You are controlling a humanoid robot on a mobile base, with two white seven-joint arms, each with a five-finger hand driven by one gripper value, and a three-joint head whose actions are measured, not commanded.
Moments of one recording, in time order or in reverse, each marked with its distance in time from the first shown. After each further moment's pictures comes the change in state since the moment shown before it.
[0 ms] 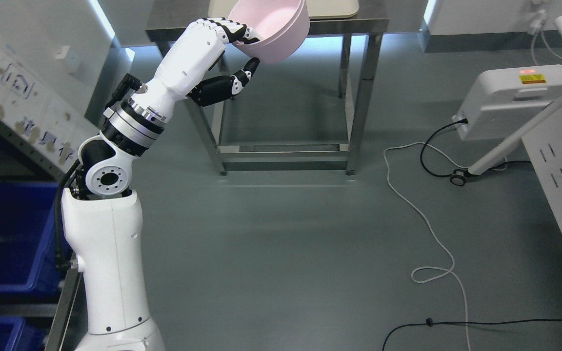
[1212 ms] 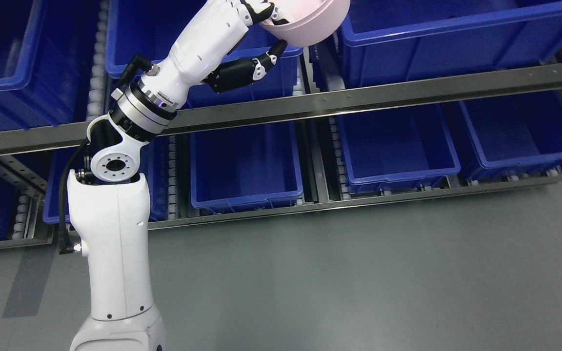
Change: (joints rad) left arm -0.078 -0.001 -0.094 -0.032 0.083 -0.031 0.003; right arm -0.001 0.000 0.000 0.000 0.000 0.000 -0.001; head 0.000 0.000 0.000
